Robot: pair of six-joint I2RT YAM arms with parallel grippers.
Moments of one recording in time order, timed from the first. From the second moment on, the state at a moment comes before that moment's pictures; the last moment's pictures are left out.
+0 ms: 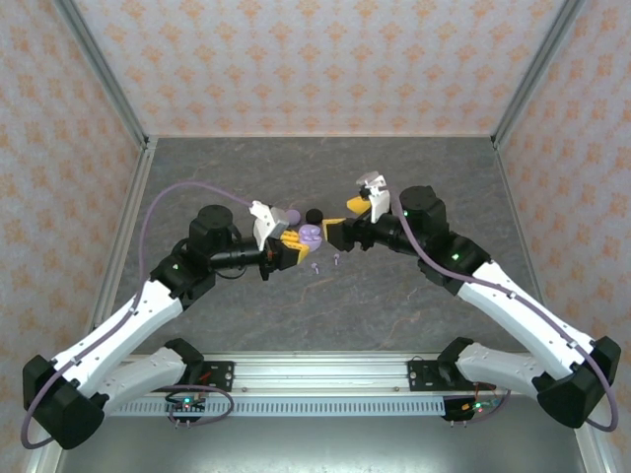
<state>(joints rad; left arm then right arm) -0.54 0.94 0.79 -0.17 0.63 -0.04 0.69 1.04 1.03 -0.30 -0.26 0.22</state>
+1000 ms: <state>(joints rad) -0.54 0.71 0.70 -0.06 0.66 -0.08 0.82 1.91 1.41 -0.72 -0.01 0.52</state>
